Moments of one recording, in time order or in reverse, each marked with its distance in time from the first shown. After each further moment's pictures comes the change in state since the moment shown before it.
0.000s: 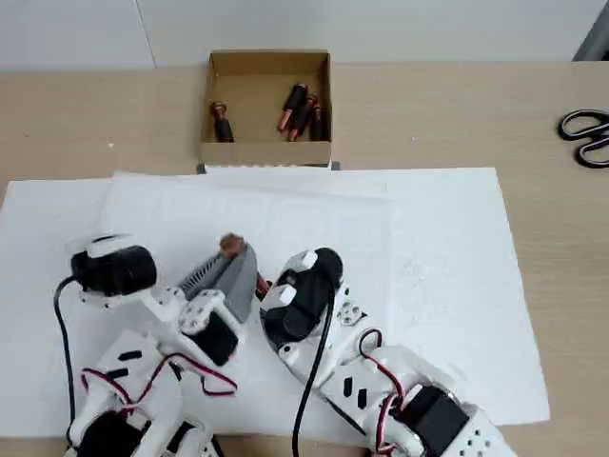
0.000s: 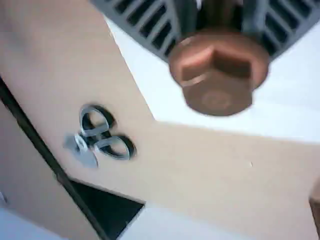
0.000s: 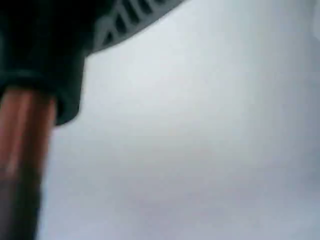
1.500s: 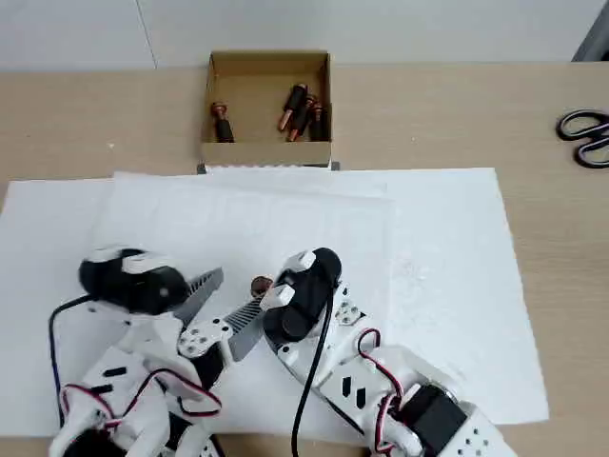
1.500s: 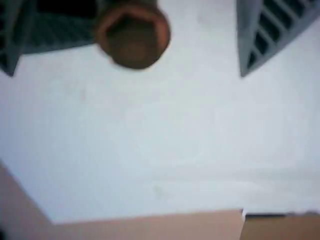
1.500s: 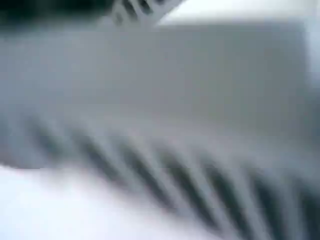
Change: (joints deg) left arm -3.4 -0.4 -8.1 17.0 -19.0; right arm -0.1 0.0 0.1 0.0 0.0
